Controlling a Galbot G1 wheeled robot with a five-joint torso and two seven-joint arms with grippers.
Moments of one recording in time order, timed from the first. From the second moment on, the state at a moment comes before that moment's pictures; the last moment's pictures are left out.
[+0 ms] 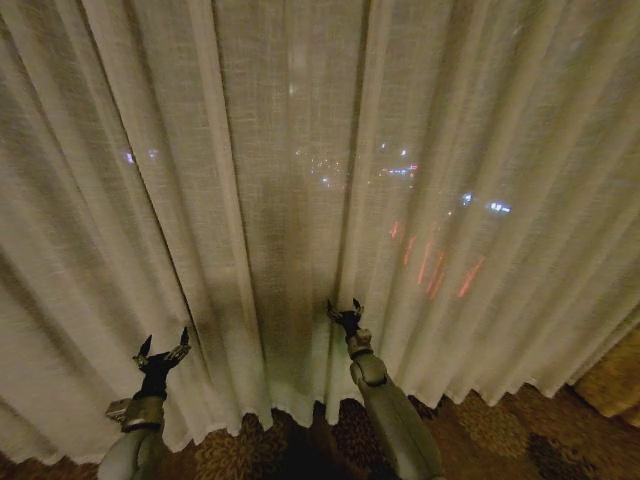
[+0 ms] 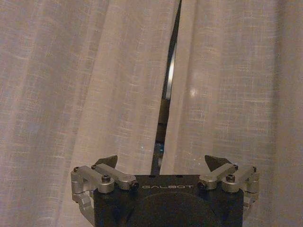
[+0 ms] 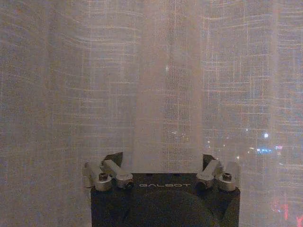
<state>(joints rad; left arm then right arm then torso) 1.37 -1.33 -0.81 -1.78 -0.47 -0.21 0.06 -0.77 1.47 0.26 1.21 0.12 0.22 0.07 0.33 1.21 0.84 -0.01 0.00</state>
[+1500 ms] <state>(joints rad) 1.37 -1.33 -0.81 -1.78 -0.47 -0.21 0.06 -0.77 1.46 0.24 1.20 0.18 0.26 0.00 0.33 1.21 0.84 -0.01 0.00</state>
